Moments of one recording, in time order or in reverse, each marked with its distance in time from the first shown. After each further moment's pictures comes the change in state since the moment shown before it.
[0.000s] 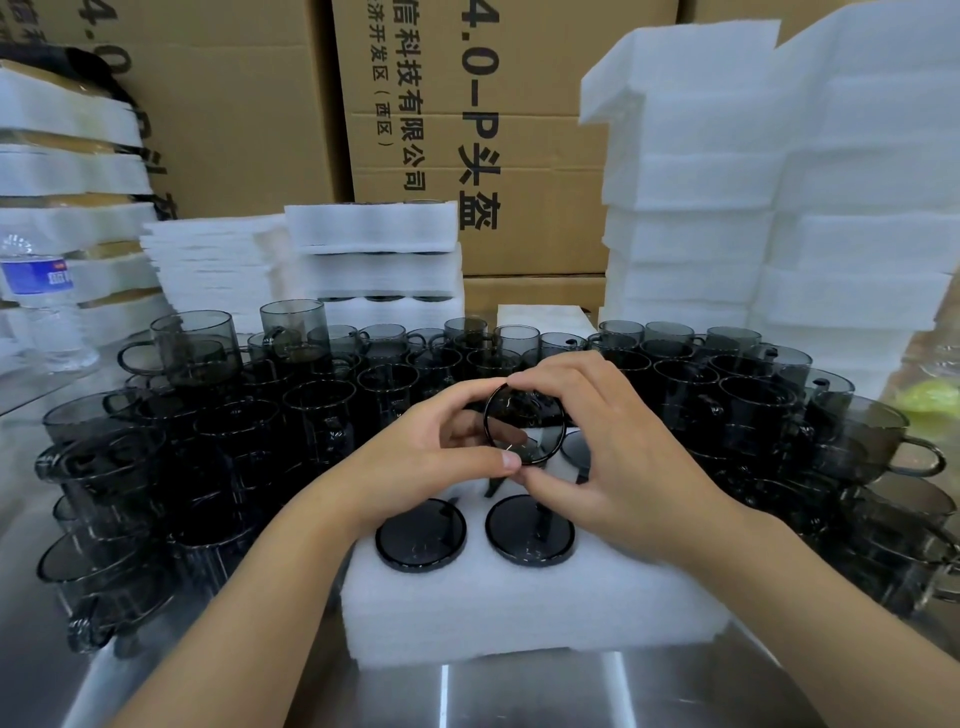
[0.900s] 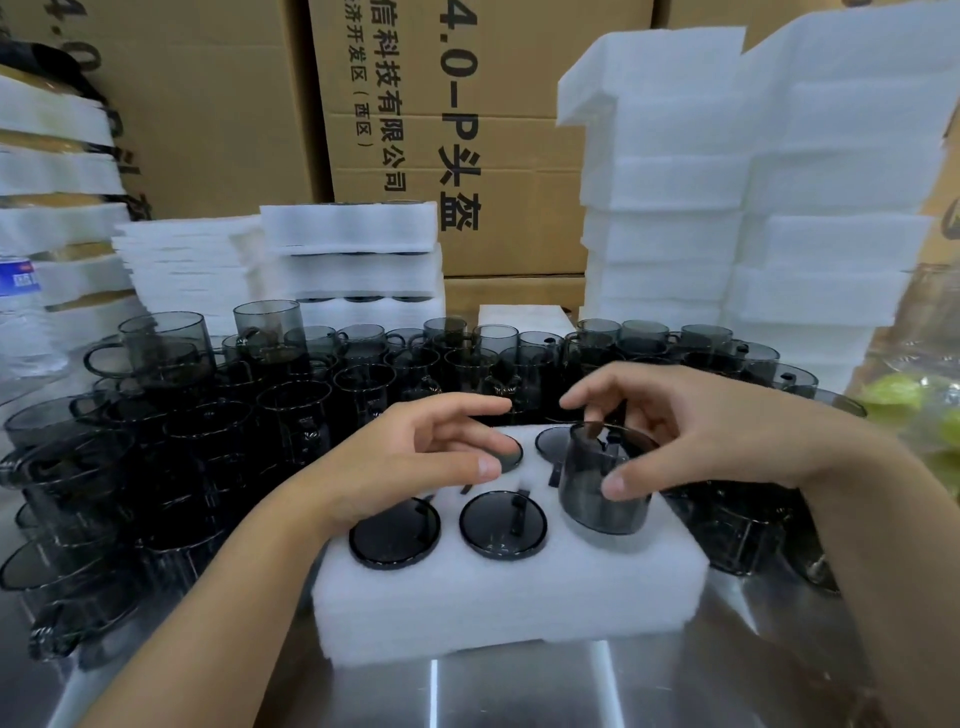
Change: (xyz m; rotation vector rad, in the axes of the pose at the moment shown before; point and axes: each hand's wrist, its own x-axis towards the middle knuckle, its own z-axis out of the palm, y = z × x) left_hand -0.005 0.006 0.001 0.041 -0.095 0.021; right_hand 0.000 0.029 -0.075 0.362 -0.529 0.418
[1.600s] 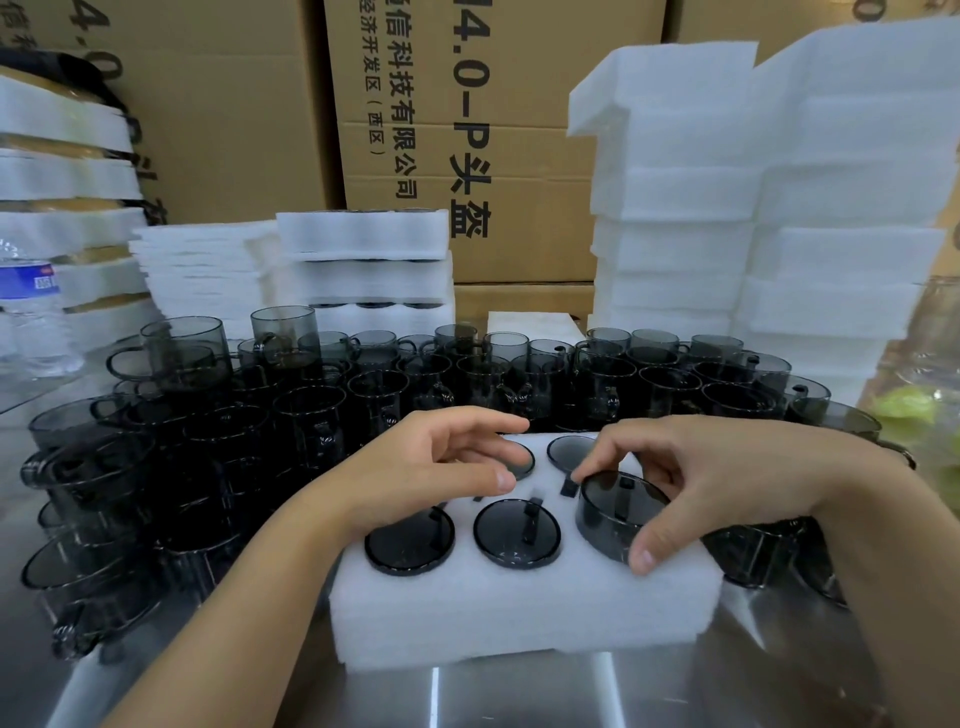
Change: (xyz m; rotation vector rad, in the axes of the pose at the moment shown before) left_hand 0.001 0.000 0.000 0.024 -0.006 -0.013; right_hand -0.003 -0.002 0.005 -0.139 -0.230 0.112
